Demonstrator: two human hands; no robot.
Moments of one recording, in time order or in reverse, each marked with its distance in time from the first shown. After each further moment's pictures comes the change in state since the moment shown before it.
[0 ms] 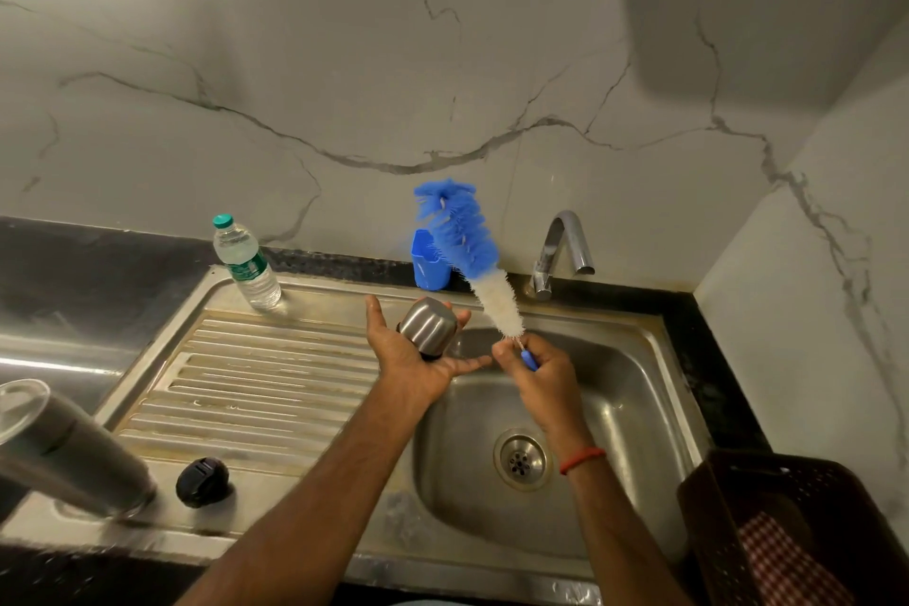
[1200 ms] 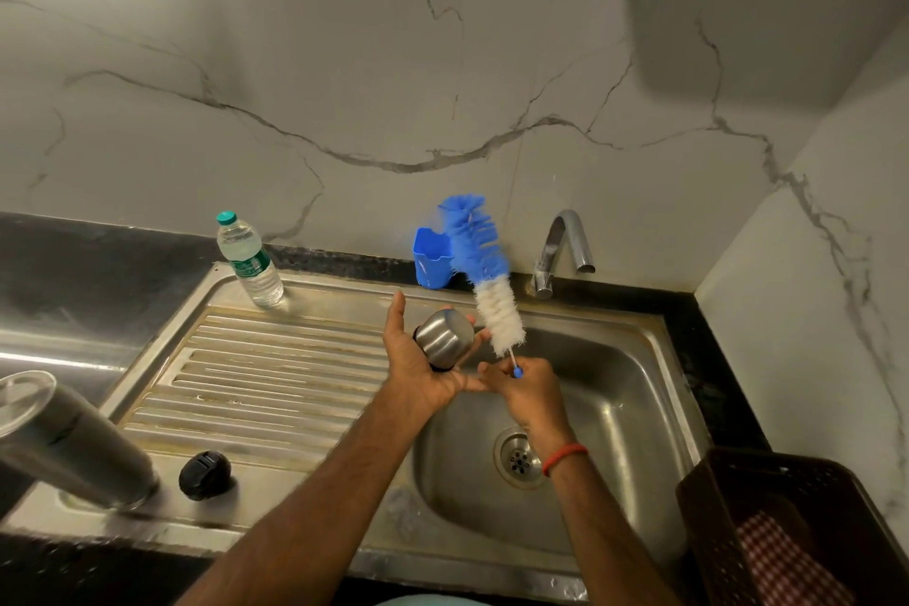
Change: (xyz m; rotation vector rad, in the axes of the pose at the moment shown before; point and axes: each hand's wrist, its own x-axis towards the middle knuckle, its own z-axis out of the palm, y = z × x) left_hand -0.006 -0.009 -0.009 0.143 -0.031 -0.125; right_hand -0.007 0.006 0.015 -0.103 -0.051 0.225
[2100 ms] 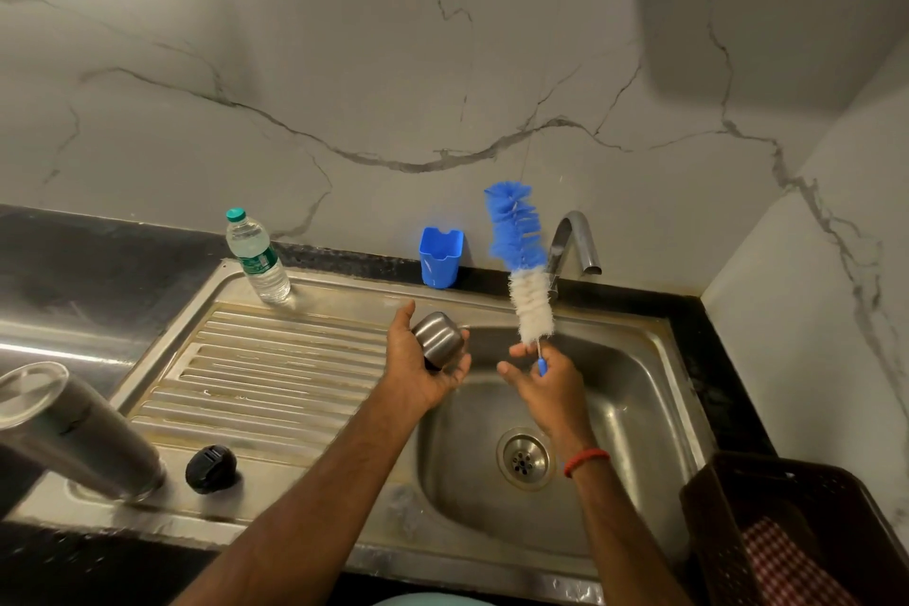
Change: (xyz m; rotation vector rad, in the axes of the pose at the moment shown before) left_hand 0.007 0.010 -0.012 0.032 0.146 0.029; right_hand 0.003 0.007 -0.017 -0.083 0.103 -0.107
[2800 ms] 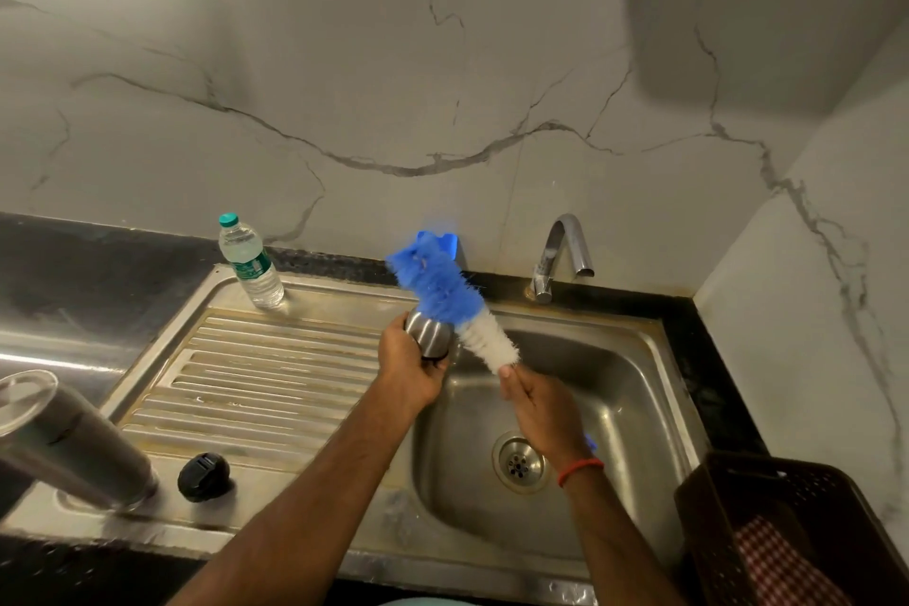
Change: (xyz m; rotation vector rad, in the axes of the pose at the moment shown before) left_hand -0.003 -0.001 0.008 0.015 0.064 0.174; right_hand -0.006 0.022 0.002 -0.329 -0.088 -0.276
